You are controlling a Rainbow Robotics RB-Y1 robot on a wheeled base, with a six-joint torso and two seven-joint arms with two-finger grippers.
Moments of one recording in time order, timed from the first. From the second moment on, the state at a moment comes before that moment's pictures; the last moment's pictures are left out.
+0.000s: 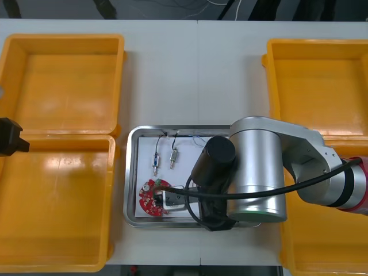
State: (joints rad) right arm -0.81 -0.64 1.03 -2.16 -0.81 1.63 1.76; left arm -0.21 0.85 0.27 -2.15 0.93 1.91 -1.13
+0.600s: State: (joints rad) right arm -0.78 -0.57 1.13 -2.16 -0.67 1.64 1.62; left arm -0.21 0.85 0.27 -2.16 0.93 1.91 -1.13
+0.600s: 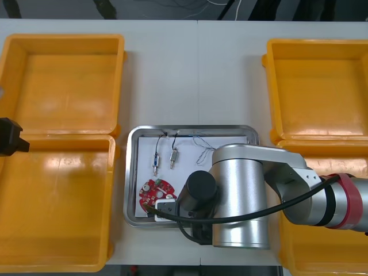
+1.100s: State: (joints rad) right arm -0.73 -0.54 1.21 -2.16 -0.52 1.65 1.58; left arm -0.21 0.85 0.27 -2.16 0.93 1.91 -1.13
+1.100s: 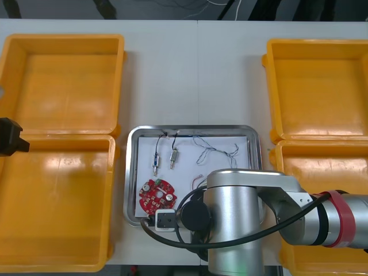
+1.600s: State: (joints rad) right arm -0.71 -0.52 1.26 -2.16 -0.44 1.65 1.54; left arm -0.21 0.85 0.27 -2.16 0.93 1.91 -1.13
